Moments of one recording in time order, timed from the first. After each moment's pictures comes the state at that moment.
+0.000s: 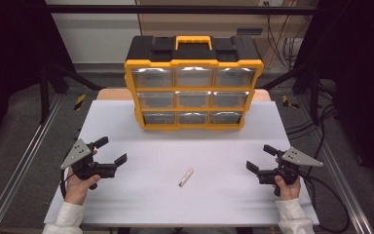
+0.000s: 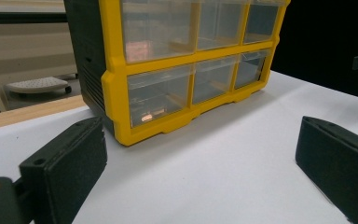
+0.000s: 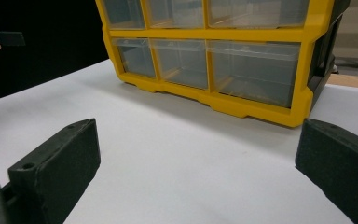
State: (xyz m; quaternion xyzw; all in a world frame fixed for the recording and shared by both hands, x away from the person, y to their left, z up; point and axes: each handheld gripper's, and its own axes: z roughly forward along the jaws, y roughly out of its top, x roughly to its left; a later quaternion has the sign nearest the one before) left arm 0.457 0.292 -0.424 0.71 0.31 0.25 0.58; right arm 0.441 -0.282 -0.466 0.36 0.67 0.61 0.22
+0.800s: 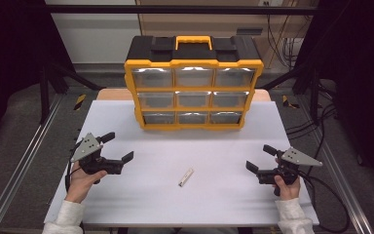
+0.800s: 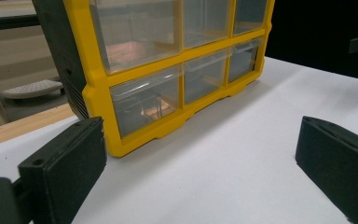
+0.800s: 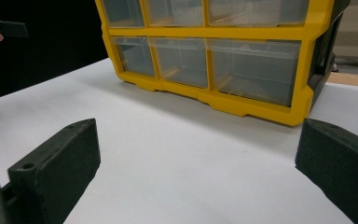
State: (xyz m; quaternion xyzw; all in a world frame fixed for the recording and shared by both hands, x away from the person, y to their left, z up) left arm 0.467 0.273 -0.409 0.74 0.28 0.26 0.56; right arm 0.441 -0.282 -0.466 0.37 0.67 0.60 0.21
